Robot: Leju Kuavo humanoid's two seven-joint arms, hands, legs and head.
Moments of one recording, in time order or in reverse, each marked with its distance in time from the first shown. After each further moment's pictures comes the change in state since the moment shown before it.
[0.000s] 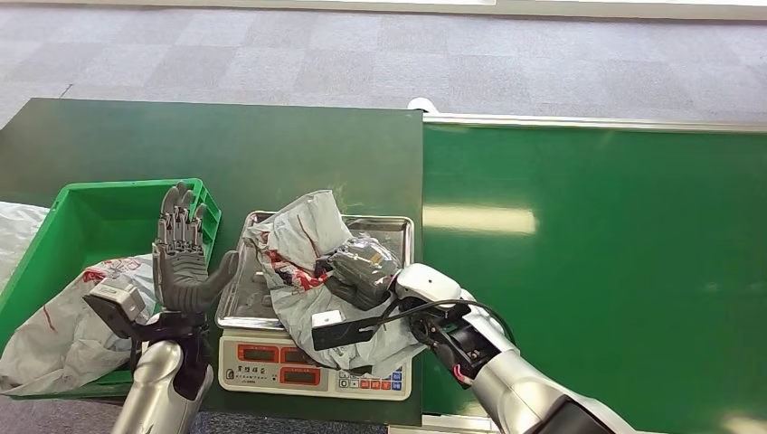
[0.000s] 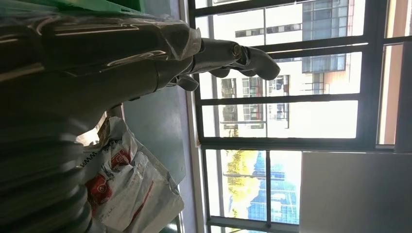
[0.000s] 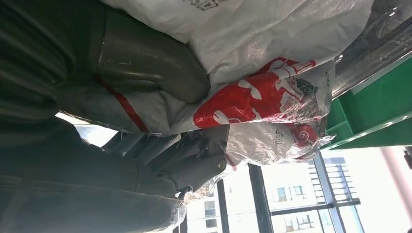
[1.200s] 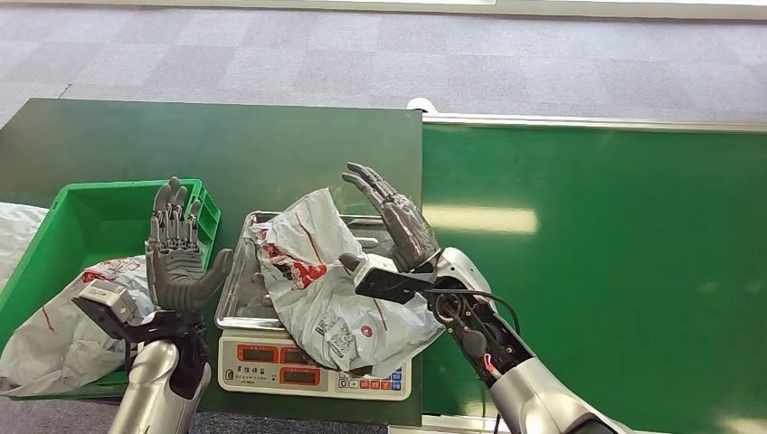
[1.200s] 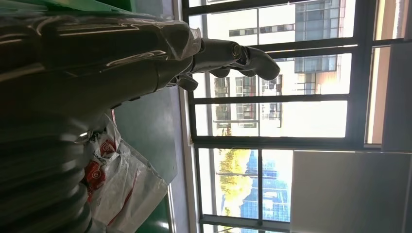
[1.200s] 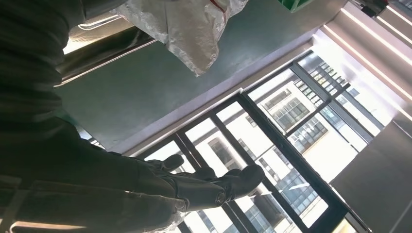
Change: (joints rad) left arm 0.004 -0.008 0.016 -0.030 0.002 -0.020 0.000; right arm 0.088 -0.051 -0.205 -0.245 -0.383 -0.045 -0.086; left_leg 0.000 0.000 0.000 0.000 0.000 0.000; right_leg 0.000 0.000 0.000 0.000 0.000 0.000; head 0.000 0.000
